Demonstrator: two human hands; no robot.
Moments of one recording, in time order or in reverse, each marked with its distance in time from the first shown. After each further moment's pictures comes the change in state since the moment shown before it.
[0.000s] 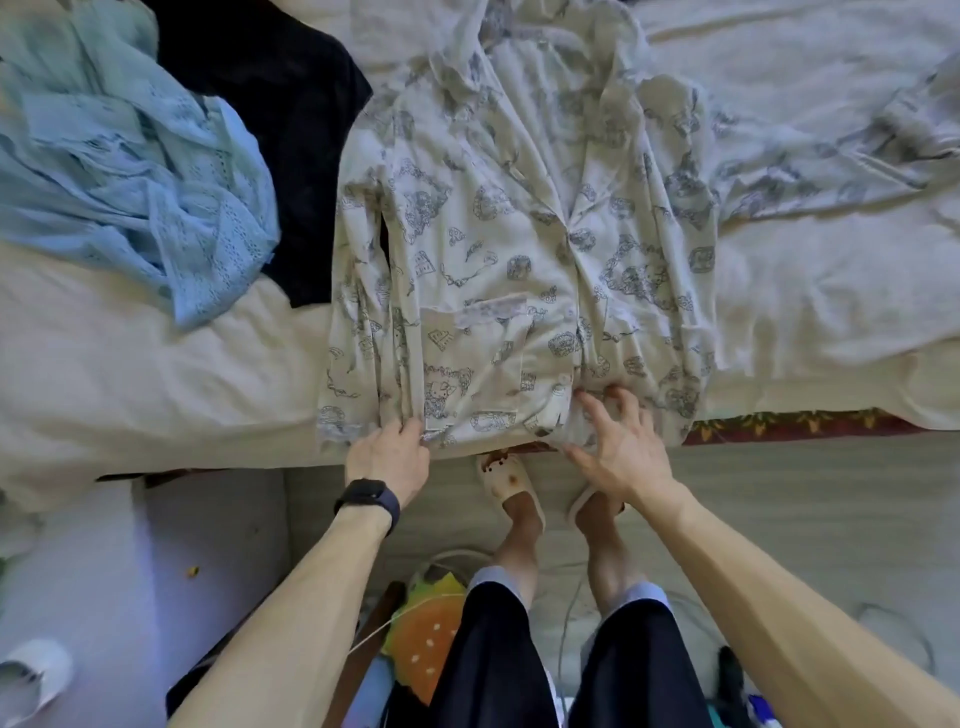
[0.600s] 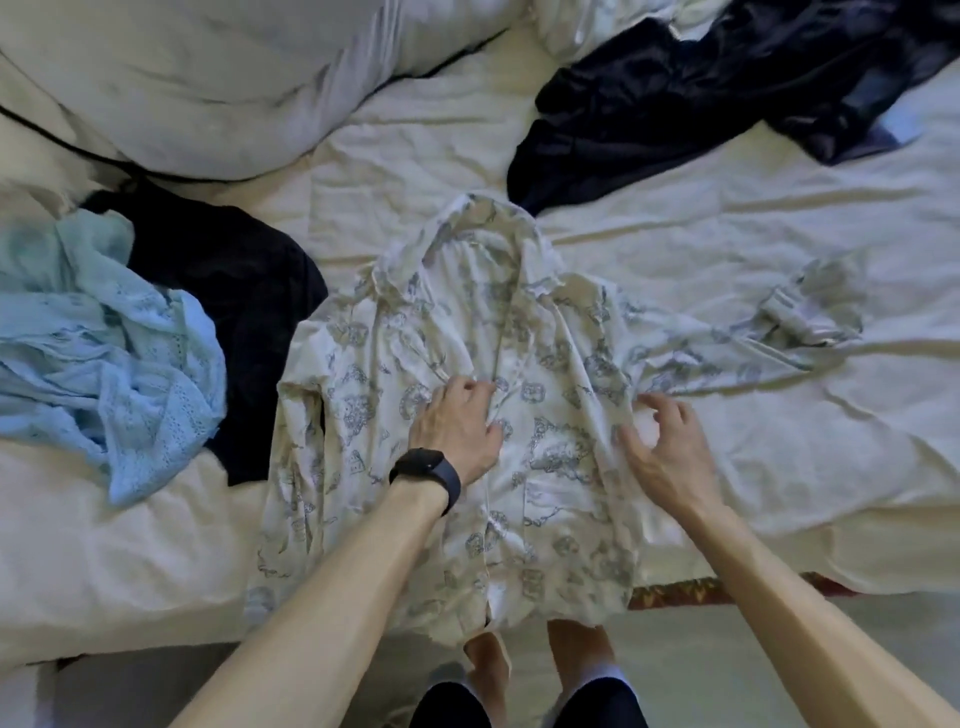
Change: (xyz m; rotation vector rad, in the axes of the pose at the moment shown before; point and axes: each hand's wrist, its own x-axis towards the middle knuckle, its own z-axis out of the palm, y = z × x) left_hand 0.139 0.168 -0.183 -0.252 0.225 0.267; right_hand 0.093 0.050 -0.197 0.423 0.407 0.089
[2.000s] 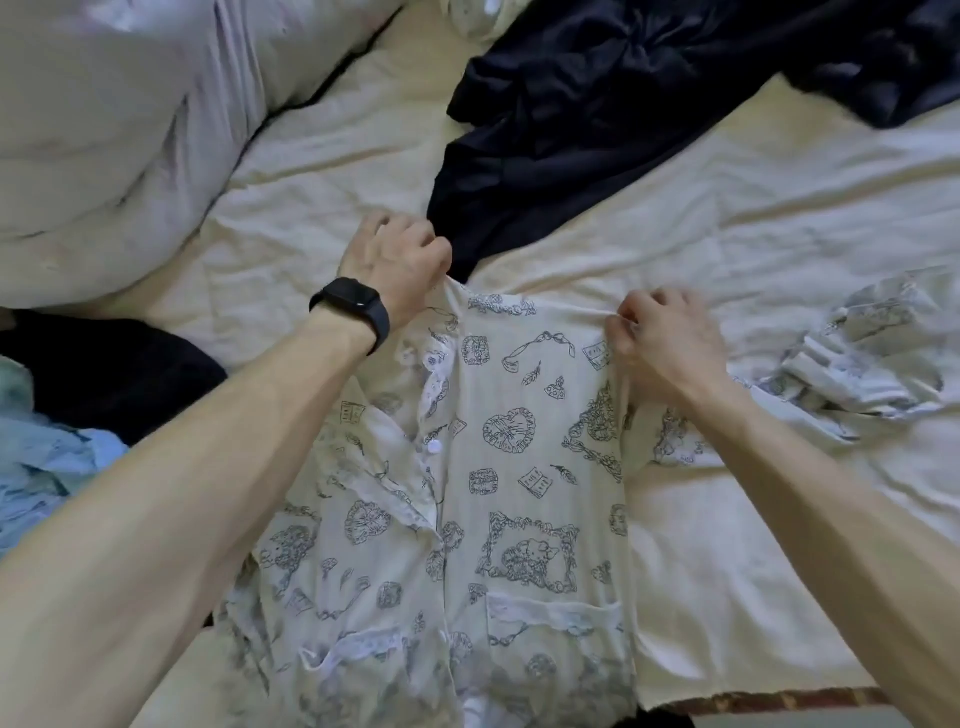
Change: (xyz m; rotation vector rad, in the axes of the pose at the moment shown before) left_hand 0.287 0.040 -0.114 0.592 0.147 0.394; right_hand 0.248 -0.028 -0.050 -0.250 -0.040 -0.110
